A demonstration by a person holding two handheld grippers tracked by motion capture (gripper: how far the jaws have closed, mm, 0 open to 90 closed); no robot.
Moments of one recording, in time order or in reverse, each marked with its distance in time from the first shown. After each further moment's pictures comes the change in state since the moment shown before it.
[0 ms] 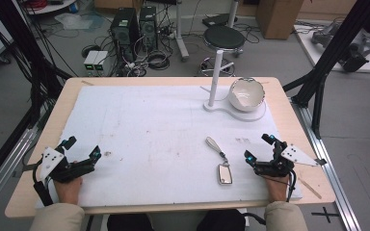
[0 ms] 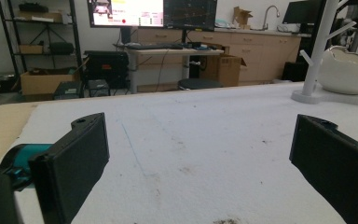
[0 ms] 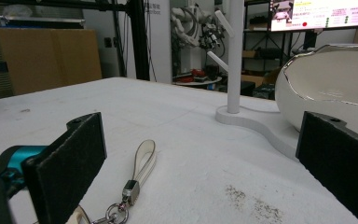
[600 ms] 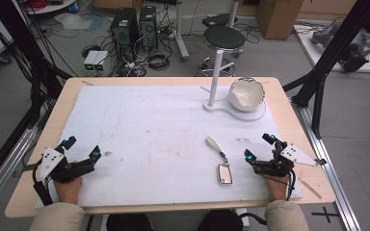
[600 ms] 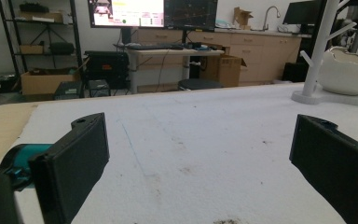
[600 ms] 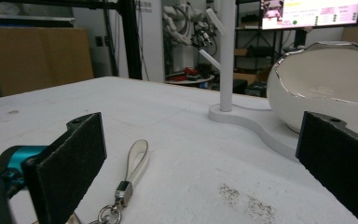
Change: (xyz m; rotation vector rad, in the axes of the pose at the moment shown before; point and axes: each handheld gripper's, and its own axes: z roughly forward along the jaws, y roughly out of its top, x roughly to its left) left arm 0.000 0.000 0.000 -0.002 0.000 -0.004; right arm 0.000 0.000 0.001 0.008 -0.038 0.000
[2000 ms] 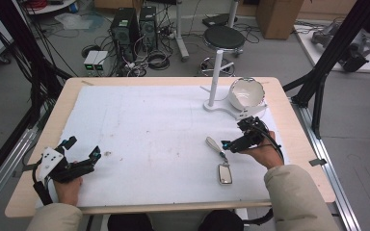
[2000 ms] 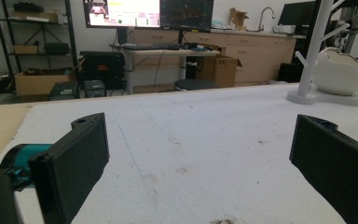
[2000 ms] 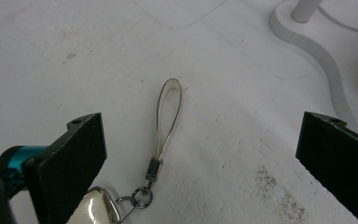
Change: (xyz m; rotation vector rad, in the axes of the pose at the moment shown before) left arm 0.001 0.000 0.000 -0.001 -0.019 -0.003; right arm 0.028 0.089 0.106 0.817 0.114 -0.143
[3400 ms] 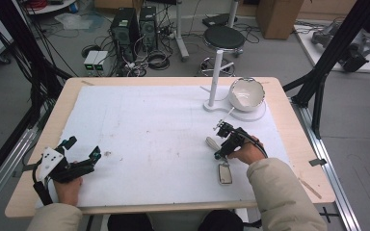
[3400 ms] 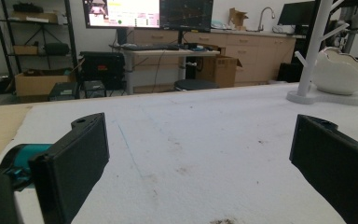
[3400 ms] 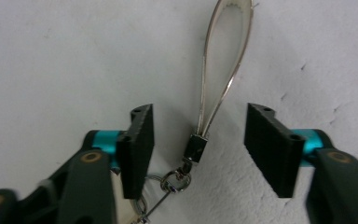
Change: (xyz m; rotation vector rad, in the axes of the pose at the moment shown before) left arm 0.000 0.000 0.000 -0.001 0.000 0.002; right arm 0.014 0.010 0.061 0.428 0.140 -0.019
